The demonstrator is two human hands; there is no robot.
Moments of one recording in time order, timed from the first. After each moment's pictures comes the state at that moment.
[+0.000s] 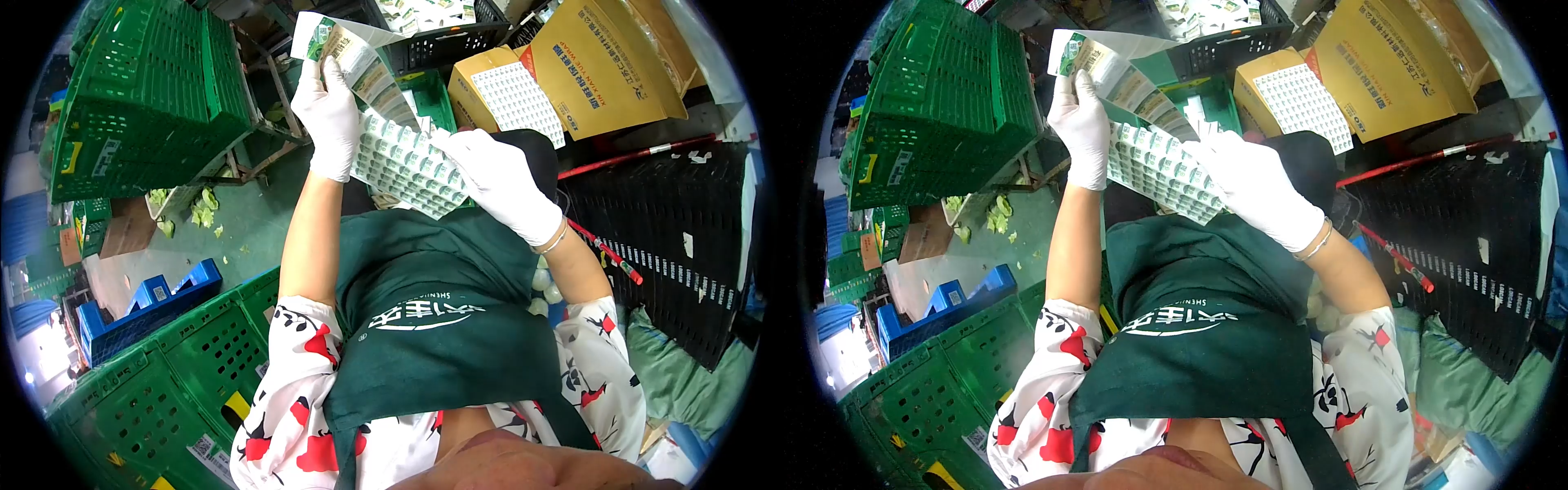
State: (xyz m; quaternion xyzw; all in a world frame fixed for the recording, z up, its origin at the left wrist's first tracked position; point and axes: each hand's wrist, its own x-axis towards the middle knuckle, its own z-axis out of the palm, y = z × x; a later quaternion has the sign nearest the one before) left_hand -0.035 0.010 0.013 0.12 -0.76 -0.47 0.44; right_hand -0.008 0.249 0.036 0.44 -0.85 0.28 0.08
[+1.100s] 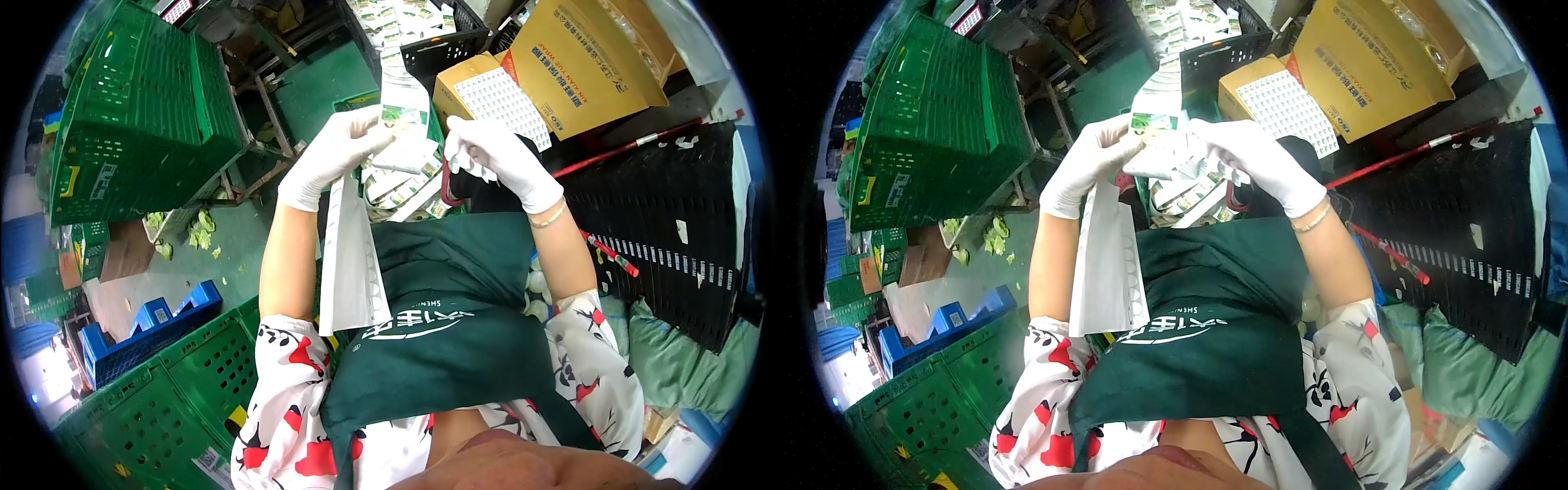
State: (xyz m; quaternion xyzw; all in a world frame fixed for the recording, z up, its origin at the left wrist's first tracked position) left_hand -0.008 0.008 0.041 -0.04 -0.68 -0.71 -0.18; right_hand -0.048 0.267 0.046 0.12 -0.67 0.65 -0.34
